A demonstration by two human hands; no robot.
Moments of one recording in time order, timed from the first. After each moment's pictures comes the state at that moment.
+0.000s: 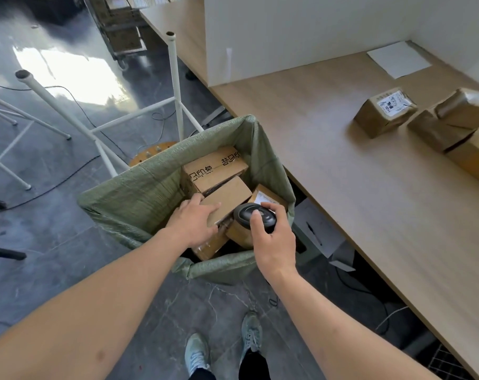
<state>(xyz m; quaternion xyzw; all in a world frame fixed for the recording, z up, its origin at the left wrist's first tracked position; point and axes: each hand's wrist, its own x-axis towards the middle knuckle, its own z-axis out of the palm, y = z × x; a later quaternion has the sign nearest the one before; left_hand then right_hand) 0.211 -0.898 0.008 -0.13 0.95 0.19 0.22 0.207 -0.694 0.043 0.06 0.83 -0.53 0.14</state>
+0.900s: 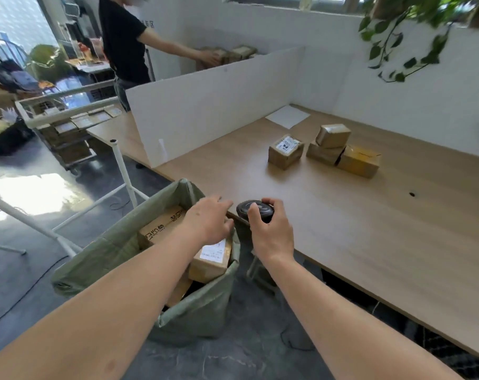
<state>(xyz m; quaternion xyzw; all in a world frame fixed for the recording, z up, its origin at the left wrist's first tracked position) 0.189 -0.746 0.187 0.09 0.99 0.09 0.06 0.229 -0.588 0.176 0.11 0.83 -0.55 -0.05</state>
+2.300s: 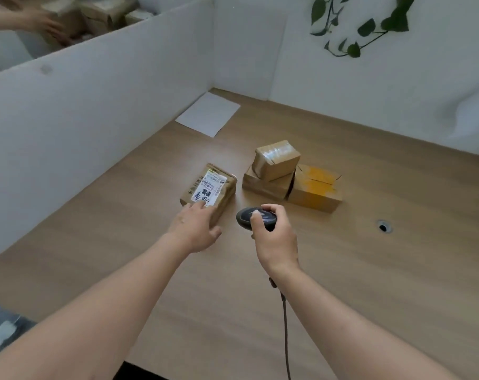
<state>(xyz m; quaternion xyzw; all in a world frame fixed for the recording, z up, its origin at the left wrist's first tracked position) -0.325 -0.527 0.081 0.17 0.96 0.09 0.18 -0.226 -0.358 0.100 0.27 0.81 -0.52 -0.06</state>
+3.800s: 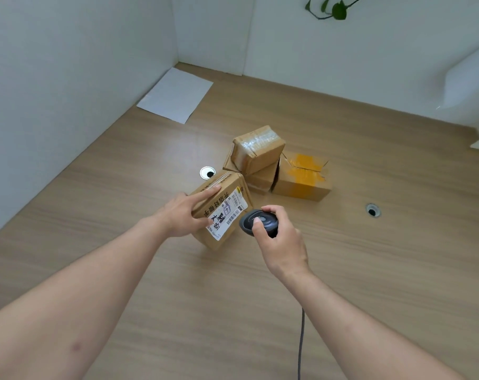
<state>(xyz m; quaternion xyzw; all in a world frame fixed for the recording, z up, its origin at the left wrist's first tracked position) -0.419 -0.502 0.033 0.21 0.91 0.21 0.29 -0.251 -0.298 0.060 0.28 0.87 -0.41 -0.02</state>
